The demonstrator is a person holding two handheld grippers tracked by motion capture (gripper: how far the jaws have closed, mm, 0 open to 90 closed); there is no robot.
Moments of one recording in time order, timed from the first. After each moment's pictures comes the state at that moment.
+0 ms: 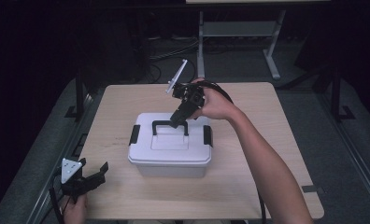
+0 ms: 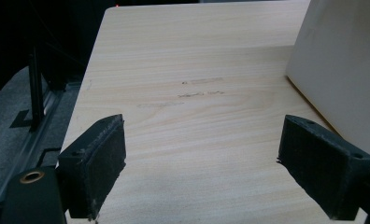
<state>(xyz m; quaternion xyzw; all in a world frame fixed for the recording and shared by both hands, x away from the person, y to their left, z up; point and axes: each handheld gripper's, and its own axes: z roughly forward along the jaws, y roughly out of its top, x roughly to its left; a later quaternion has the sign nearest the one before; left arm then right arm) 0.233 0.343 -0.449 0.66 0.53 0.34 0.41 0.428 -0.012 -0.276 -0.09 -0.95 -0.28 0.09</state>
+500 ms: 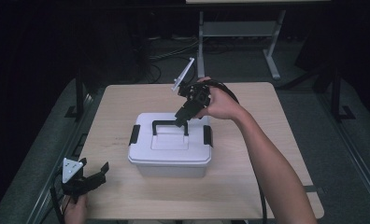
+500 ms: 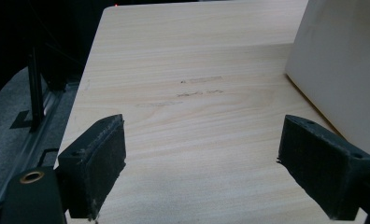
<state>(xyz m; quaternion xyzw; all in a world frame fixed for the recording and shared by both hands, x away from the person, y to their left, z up) 0.234 0.341 -0.450 0.66 0.53 0.34 0.41 0.427 -0.027 -0.272 -0.10 -0.95 -0.29 0.07</state>
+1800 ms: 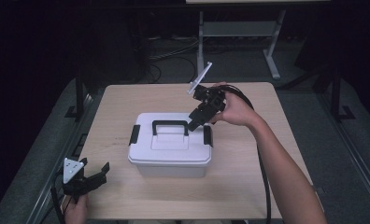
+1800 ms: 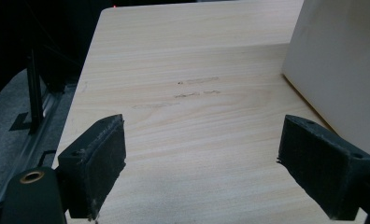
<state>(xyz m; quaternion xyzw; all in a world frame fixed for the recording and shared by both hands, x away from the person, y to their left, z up) 0.234 0.339 -0.449 0.66 0.53 0.34 0.41 0.417 -0.066 -0.282 -0.14 -0.94 -0.29 0.07</state>
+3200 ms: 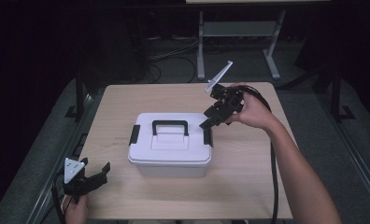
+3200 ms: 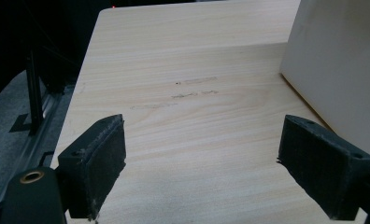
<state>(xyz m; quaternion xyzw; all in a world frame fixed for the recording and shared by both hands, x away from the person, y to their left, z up) 0.234 0.337 -0.449 0.67 0.52 0.34 0.41 0.408 -0.108 -0.277 -0.18 -0.93 -0.31 0.05</state>
